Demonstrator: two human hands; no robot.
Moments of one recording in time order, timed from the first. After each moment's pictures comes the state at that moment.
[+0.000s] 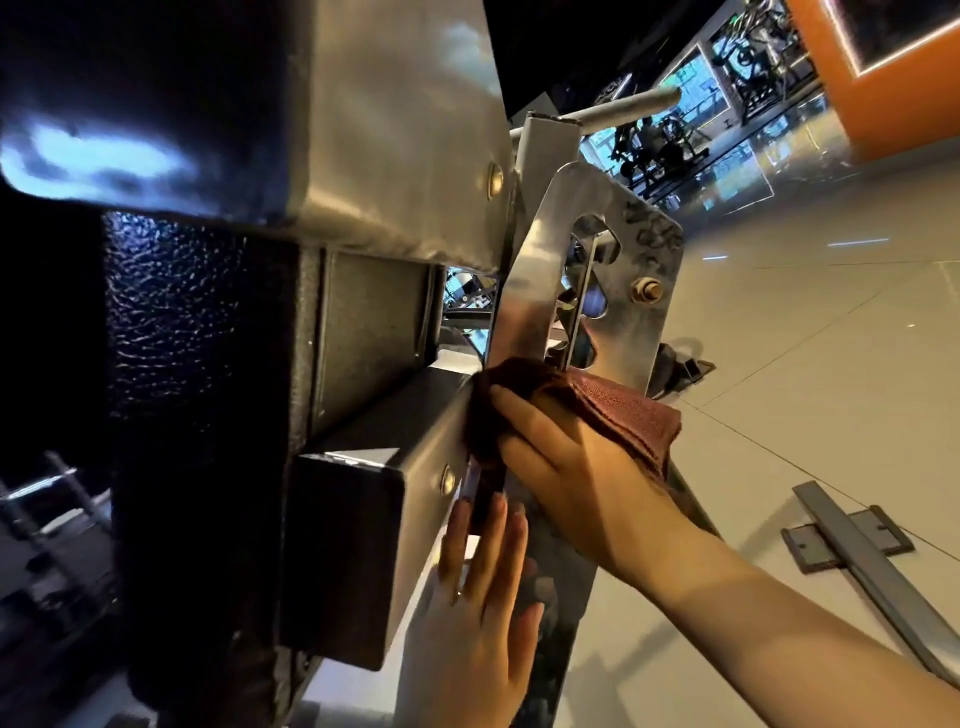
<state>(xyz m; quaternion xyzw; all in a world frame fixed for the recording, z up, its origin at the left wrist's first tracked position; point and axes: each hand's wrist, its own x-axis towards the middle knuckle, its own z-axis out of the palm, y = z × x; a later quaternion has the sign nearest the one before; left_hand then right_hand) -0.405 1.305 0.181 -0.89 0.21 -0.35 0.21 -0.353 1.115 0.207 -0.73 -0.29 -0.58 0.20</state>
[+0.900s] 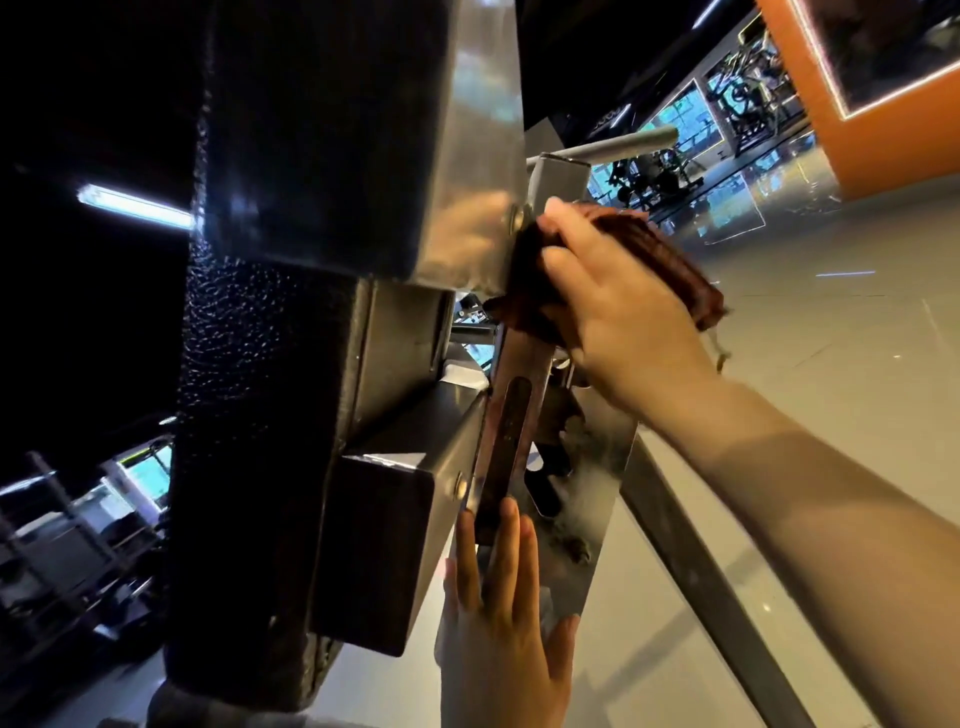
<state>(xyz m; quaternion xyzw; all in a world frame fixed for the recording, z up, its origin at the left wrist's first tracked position) -0.394 1.276 0.159 -0.90 0.15 -0.39 0.13 -0.331 1.055 0.295 -0.73 -0.20 -0.55 0.35</state>
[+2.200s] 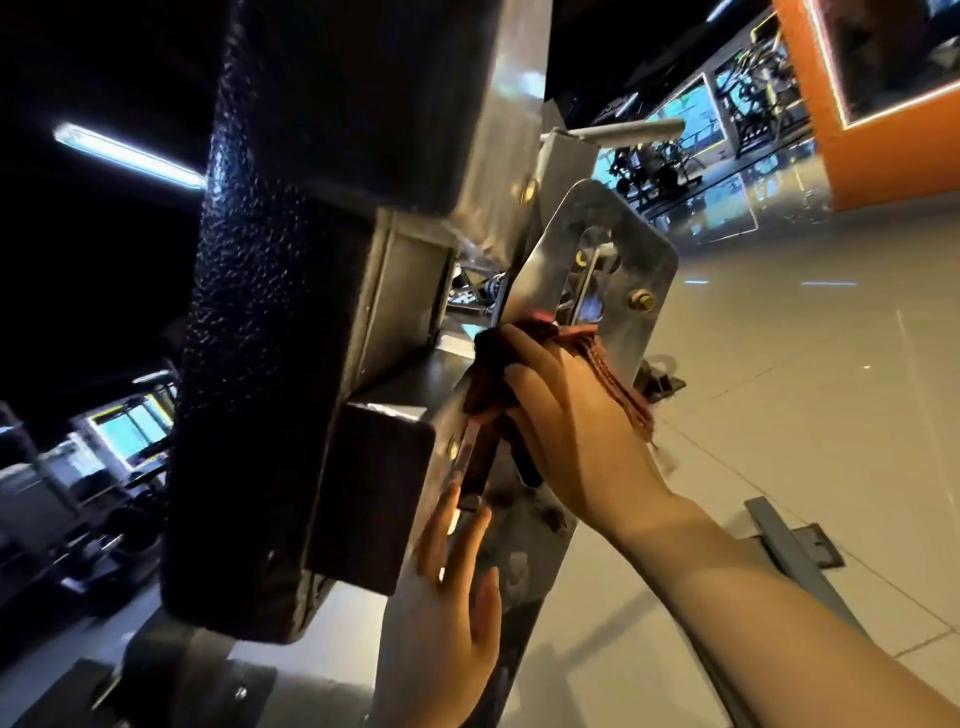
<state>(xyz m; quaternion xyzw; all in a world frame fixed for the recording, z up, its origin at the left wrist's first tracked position) -0.429 1.290 0.182 -0.89 0.21 -0.40 -0.01 -0.358 1.101 0.232 -0.70 -0.28 -0.58 0.31</state>
